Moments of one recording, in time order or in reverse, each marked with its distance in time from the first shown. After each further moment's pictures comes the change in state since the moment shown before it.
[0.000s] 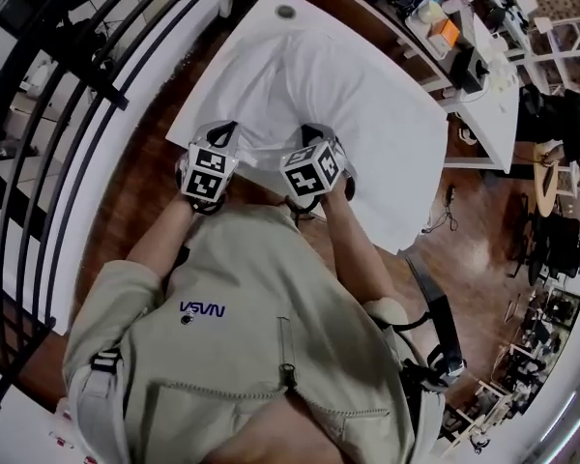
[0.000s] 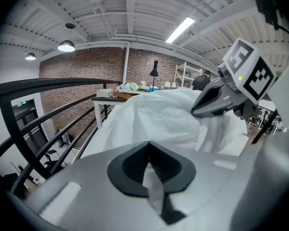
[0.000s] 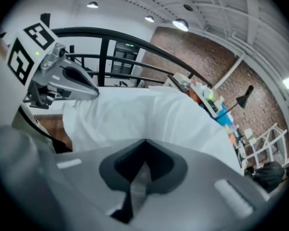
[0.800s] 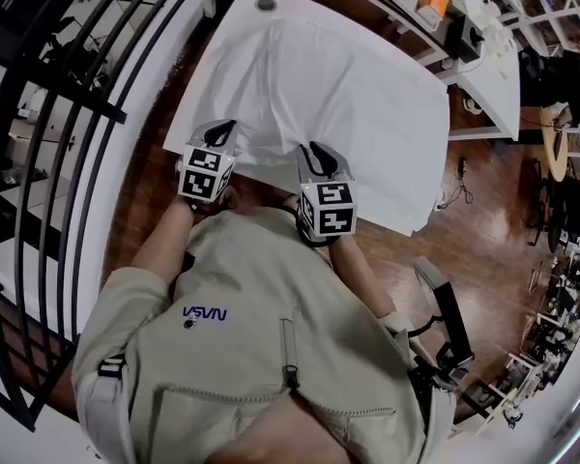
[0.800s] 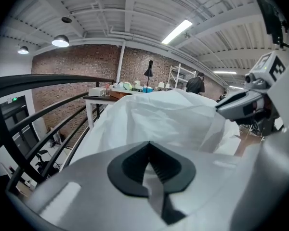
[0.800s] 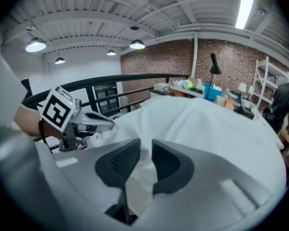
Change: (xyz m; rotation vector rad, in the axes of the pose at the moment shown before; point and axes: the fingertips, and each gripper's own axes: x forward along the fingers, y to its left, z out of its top) left arm 0.010 -0.002 0.004 0.004 -0.004 -0.073; right arm -0.067 0.015 -0.024 0.538 -0.280 0.045
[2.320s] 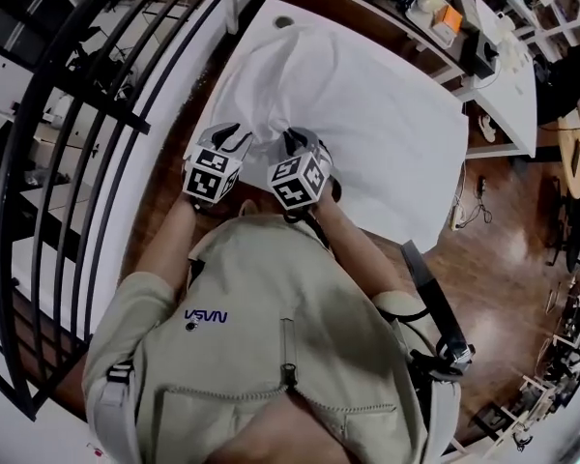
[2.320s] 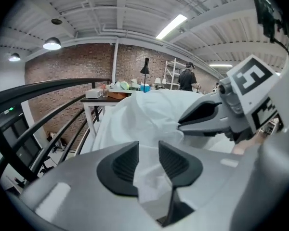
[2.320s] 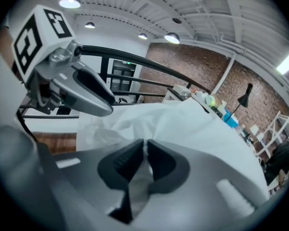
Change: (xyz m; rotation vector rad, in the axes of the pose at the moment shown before) left arm -0.009 0.017 0.017 0.072 0.054 -0.020; right arm 0.095 0.039 0.025 -0.442 0.094 0.002
